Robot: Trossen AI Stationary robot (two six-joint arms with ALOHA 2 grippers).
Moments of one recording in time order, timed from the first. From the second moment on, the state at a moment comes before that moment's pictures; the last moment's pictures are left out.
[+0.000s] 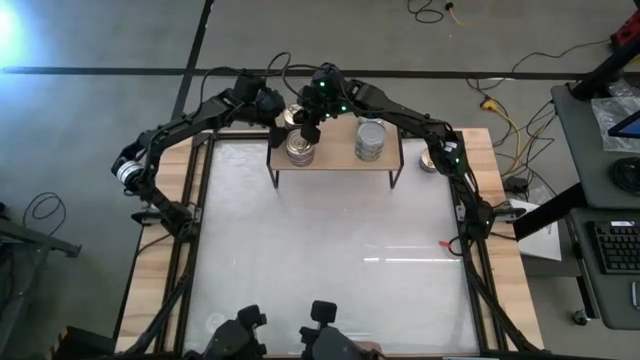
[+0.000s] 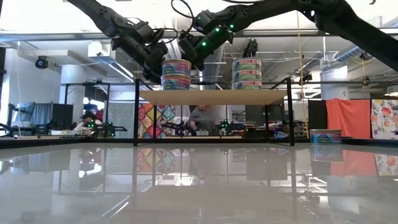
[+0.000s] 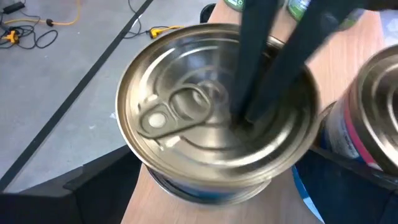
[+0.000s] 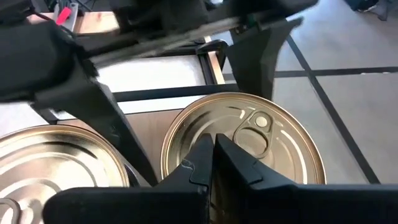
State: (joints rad) left arm 0.85 1.59 1.28 -0.39 0.39 0.40; right arm -0.55 2.26 2.29 -0.65 -0.27 -0.31
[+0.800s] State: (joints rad) left arm 0.96 1.47 1.33 -0.54 0.27 0.39; right arm -0.54 2.27 2.28 -0.57 -0.26 -0.29
